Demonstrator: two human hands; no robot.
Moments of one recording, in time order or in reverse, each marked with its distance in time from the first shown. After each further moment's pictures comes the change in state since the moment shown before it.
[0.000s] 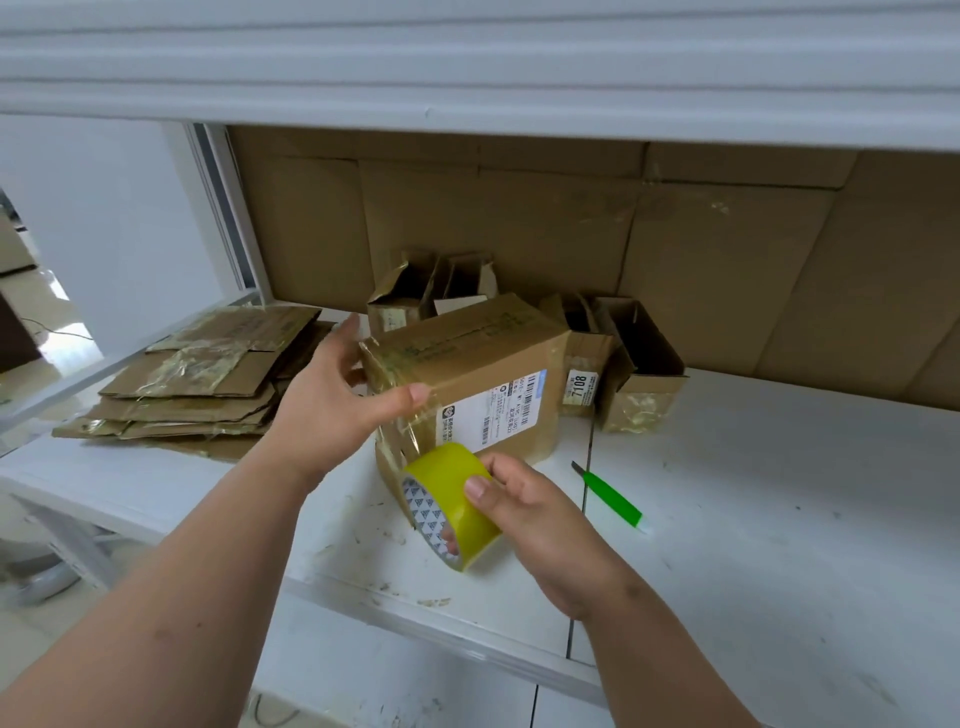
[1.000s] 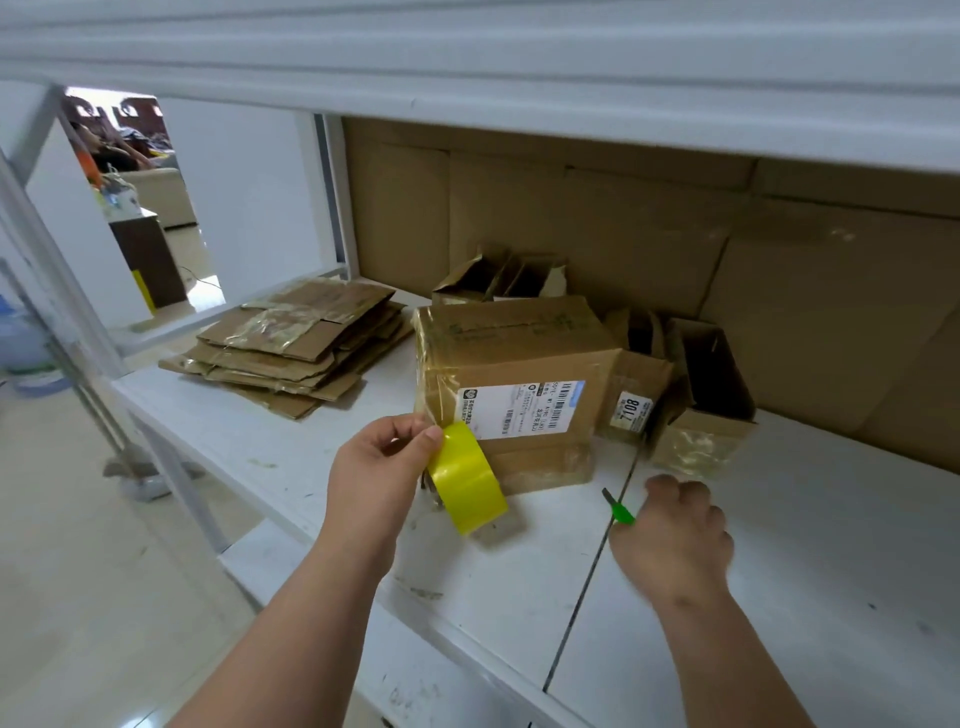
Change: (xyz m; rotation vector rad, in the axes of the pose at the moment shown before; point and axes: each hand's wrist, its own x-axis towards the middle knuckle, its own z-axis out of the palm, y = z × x) left_hand -0.066 0.003 0.070 -0.463 0.445 -0.321; right_hand 0.026 0.030 -0.114 -1.311 0.493 0.403
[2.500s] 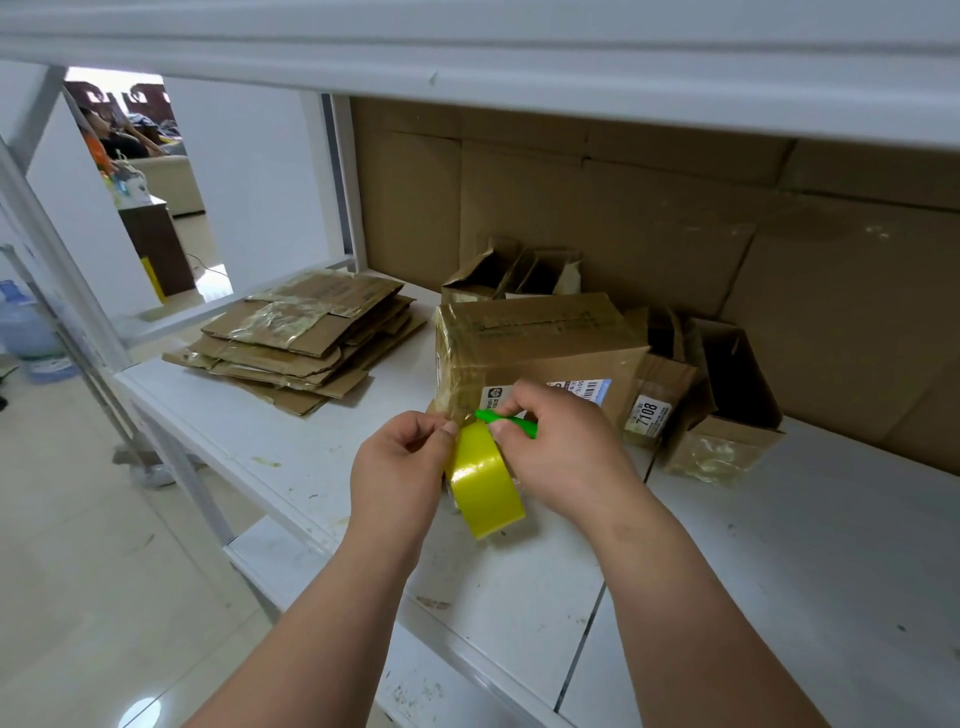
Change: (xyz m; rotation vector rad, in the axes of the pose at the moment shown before) left_hand 0.004 0.000 0.013 0.048 0.013 0.032; right_hand -0.011 -0.107 -0.054 0.419 -0.028 -0.682
